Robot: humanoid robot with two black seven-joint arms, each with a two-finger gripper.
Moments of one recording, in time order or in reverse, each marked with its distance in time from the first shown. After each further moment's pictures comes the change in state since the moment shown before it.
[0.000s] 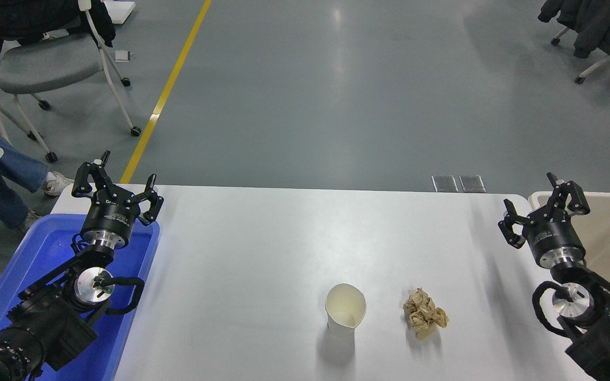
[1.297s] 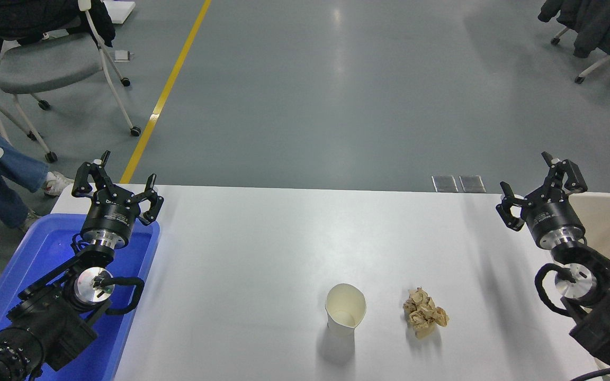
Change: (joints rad) left arm 0.000 0.000 0.000 0.000 0.000 0.000 0.000; right arm 0.055 -0.069 -0.090 0.088 -0.002 0.000 -0.108
